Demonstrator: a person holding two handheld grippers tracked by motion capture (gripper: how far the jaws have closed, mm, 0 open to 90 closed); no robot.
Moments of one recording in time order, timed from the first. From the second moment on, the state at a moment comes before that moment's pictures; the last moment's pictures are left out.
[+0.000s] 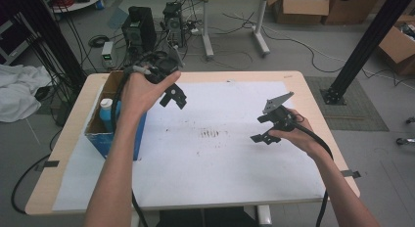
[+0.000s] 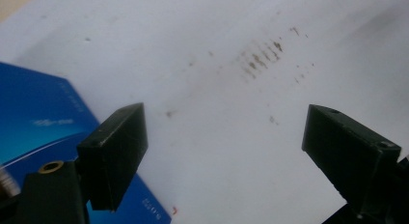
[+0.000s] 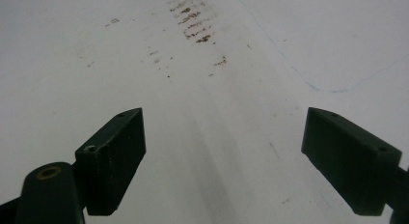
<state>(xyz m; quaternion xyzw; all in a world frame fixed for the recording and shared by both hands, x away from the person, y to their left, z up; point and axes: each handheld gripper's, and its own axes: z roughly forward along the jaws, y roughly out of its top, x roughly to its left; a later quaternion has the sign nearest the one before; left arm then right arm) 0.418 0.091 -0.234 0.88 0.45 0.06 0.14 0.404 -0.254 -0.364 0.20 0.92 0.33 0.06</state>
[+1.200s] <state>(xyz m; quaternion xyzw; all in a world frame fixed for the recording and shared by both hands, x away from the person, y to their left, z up) 0.426 0.065 -0.308 0.90 0.42 0.03 0.10 0.409 -0.254 -0.355 0.21 0.92 0.32 0.07</state>
